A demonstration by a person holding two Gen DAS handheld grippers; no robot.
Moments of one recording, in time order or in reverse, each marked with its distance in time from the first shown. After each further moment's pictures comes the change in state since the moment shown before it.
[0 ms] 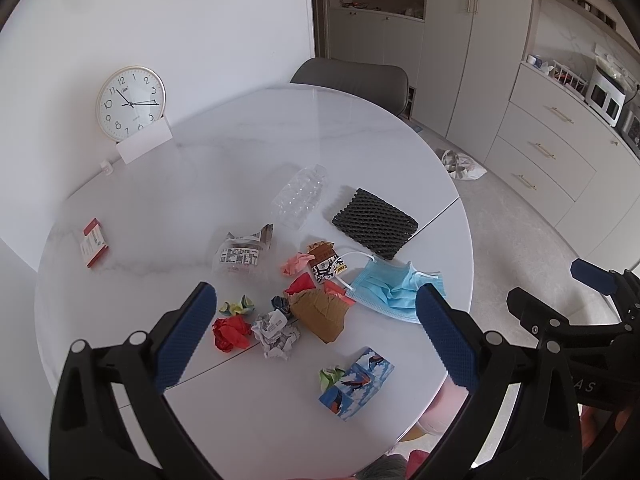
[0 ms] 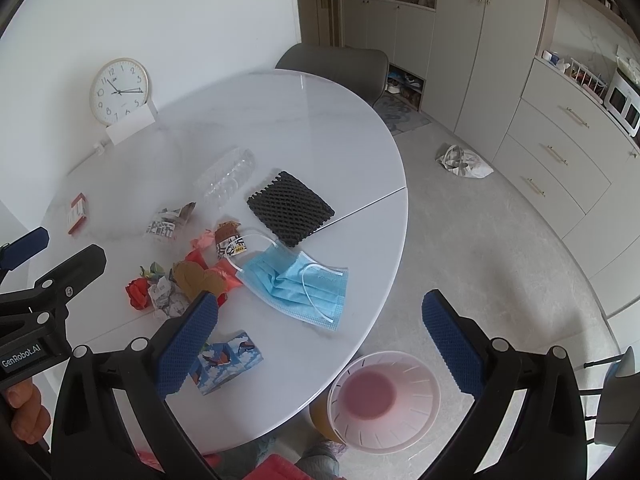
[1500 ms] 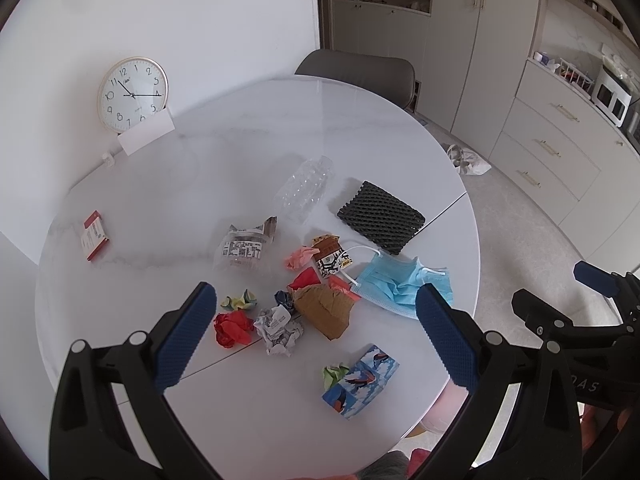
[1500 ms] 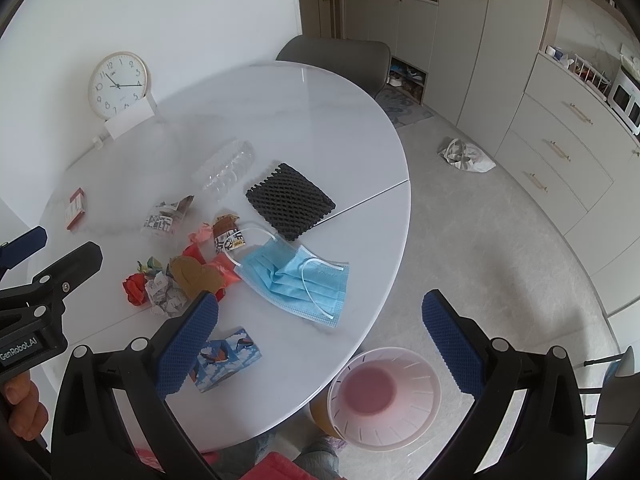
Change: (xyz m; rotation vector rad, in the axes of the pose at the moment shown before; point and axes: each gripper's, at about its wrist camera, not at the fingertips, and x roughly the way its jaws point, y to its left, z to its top) left arm 0.009 0.008 0.004 -0.016 0.040 0.008; right arm 0.010 0.000 0.000 -0.002 0.032 0.010
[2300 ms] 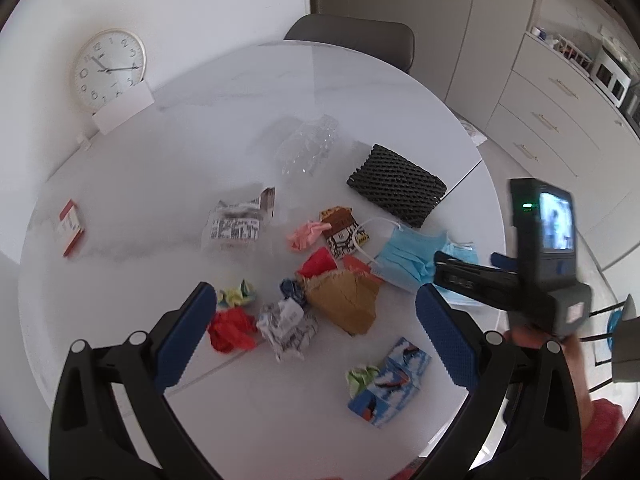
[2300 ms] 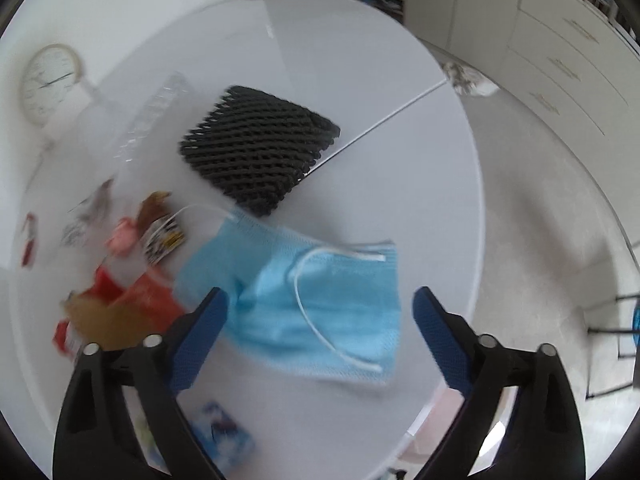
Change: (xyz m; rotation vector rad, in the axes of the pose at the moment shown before) left arm 0.074 0.026 0.000 0.052 0.101 -0.050; right arm 0.205 0.002 -0.002 0.212 0.220 -0.031
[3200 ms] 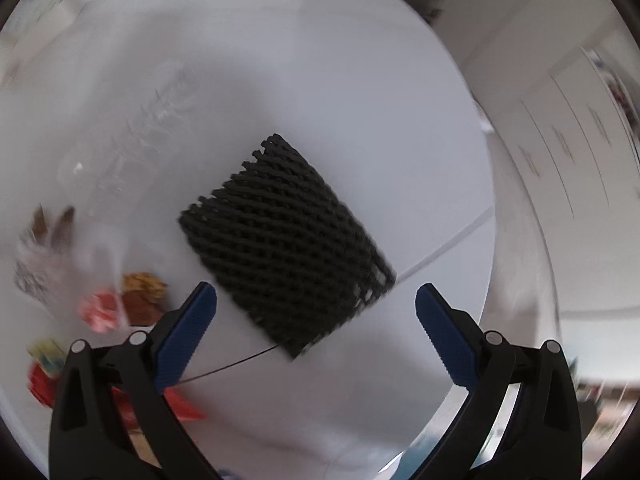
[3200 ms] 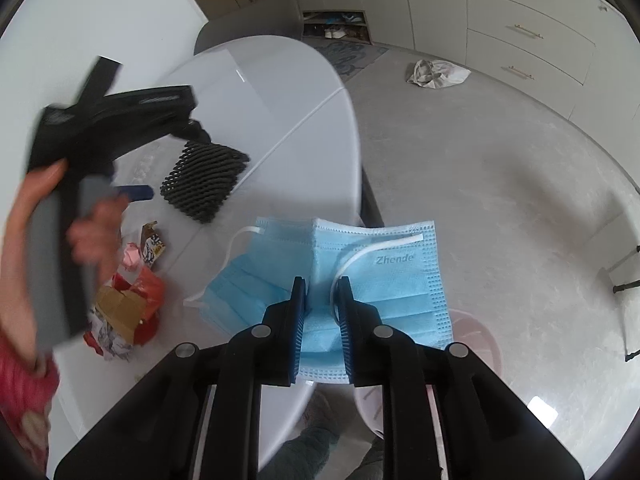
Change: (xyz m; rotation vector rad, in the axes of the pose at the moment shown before) left arm 0.209 -0.121 0.130 -0.311 0.299 -0.117; right arm -0.082 -0.130 -0.057 0.149 -0.127 0.128
